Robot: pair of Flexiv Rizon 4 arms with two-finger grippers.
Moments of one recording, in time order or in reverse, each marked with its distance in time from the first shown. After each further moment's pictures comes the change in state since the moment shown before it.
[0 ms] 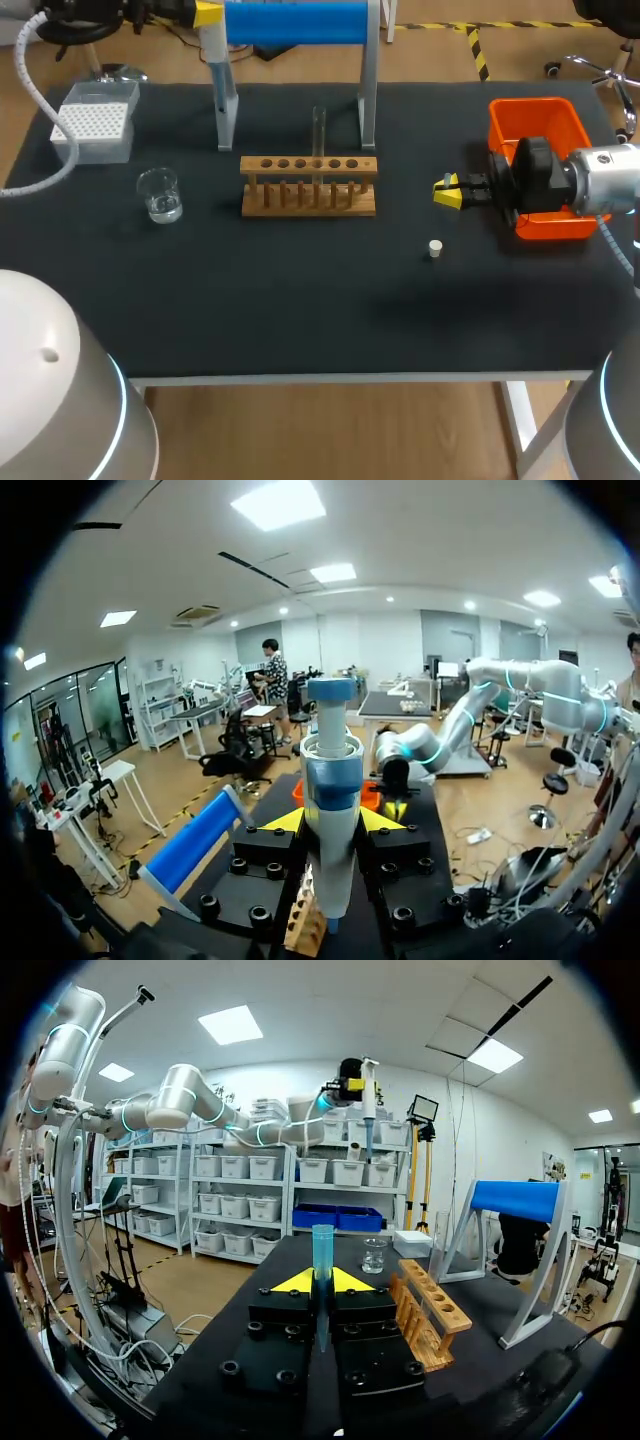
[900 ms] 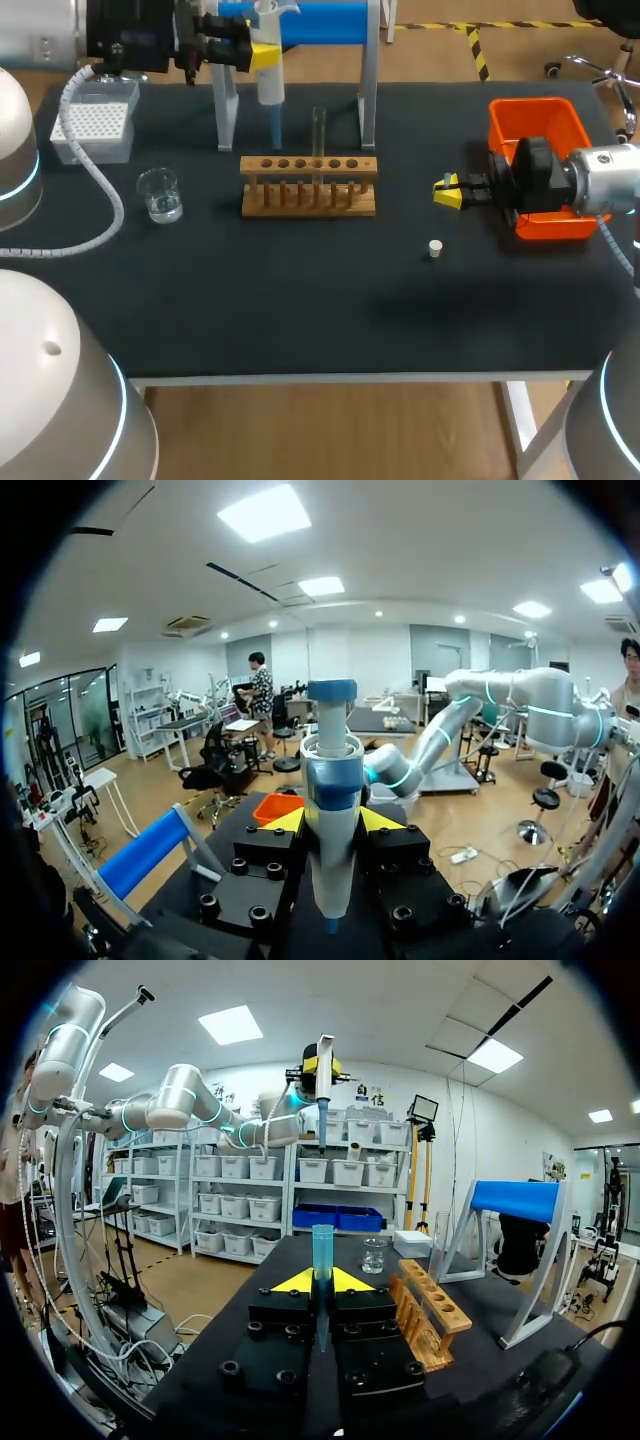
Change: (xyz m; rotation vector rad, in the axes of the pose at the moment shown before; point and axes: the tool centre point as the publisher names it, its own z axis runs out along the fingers) left arm 0.098 -0.024 0.041 0.069 0.050 -0.015; right arm 0.000 0.000 0.000 0.000 0.000 0.000
